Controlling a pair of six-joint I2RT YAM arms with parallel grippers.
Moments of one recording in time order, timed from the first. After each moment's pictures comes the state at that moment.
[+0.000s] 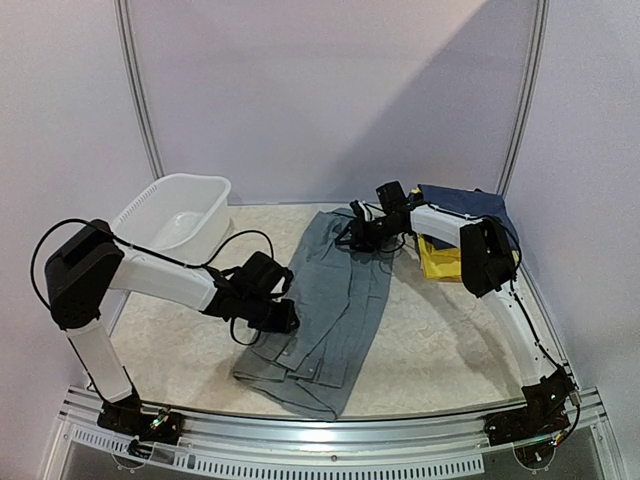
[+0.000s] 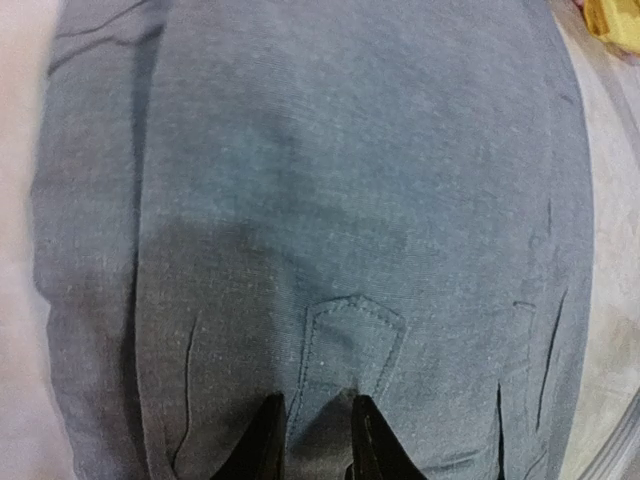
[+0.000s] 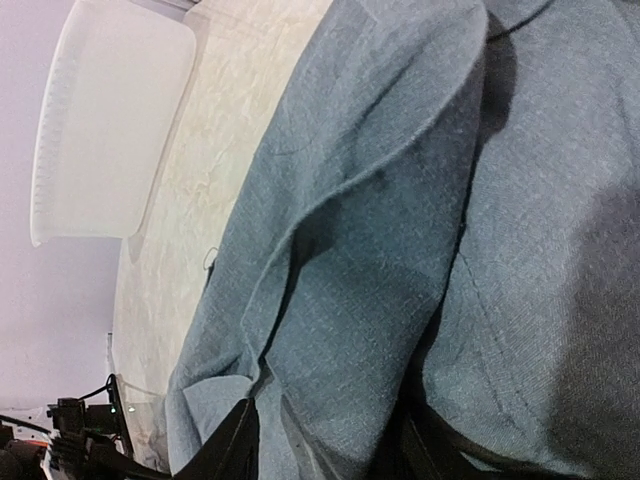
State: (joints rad) left arm -0.82 1.77 0.87 -0.08 0.04 -0.63; right arm 0.44 2.73 2.34 -0.46 -0.75 0.46
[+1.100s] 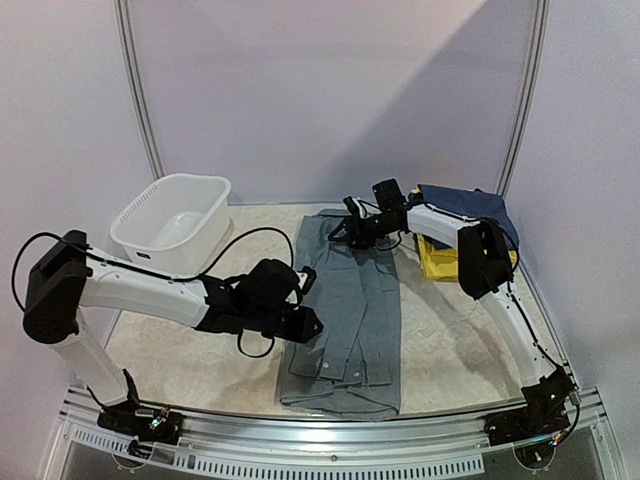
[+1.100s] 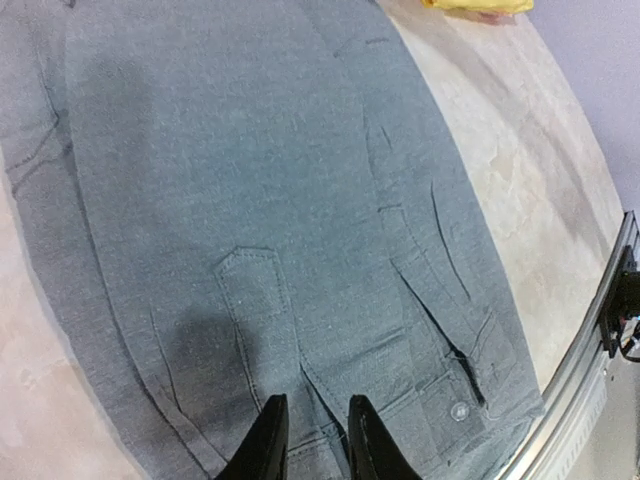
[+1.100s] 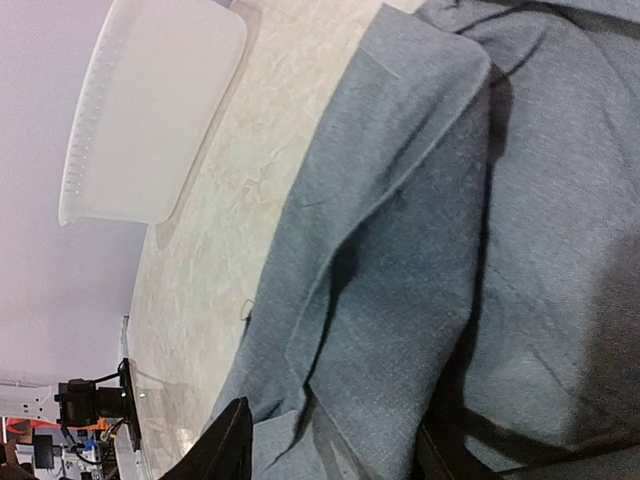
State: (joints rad) left arm -1.03 1.66 0.88 -0.03 -0.02 -0.65; right arm 0.46 2.75 2.40 -0.43 -0.82 0.45
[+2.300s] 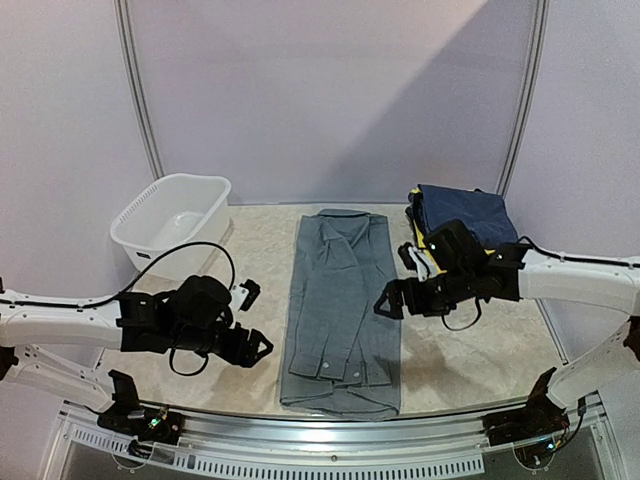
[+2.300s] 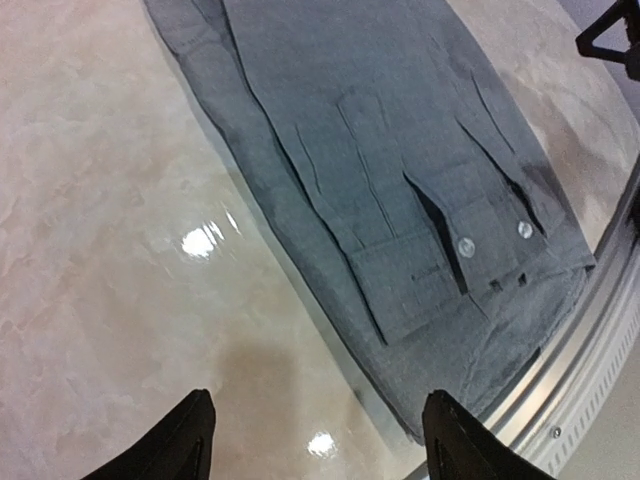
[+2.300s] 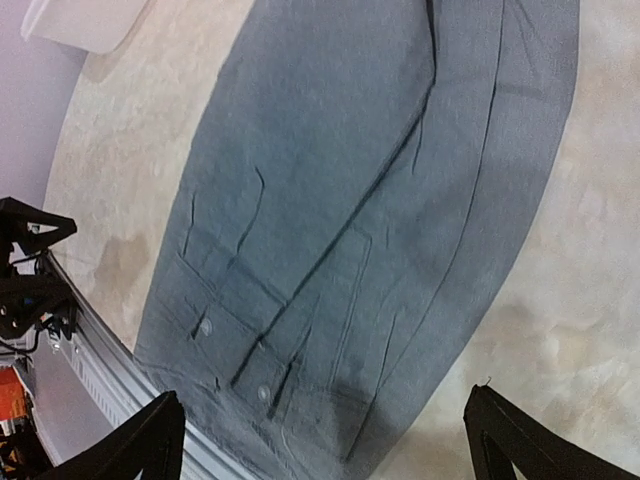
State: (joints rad) left arm -1.03 1.11 0.58 -0.32 -0.11 -0.53; right arm 0.80 1.37 0.91 -0.43 -0.17 0.62
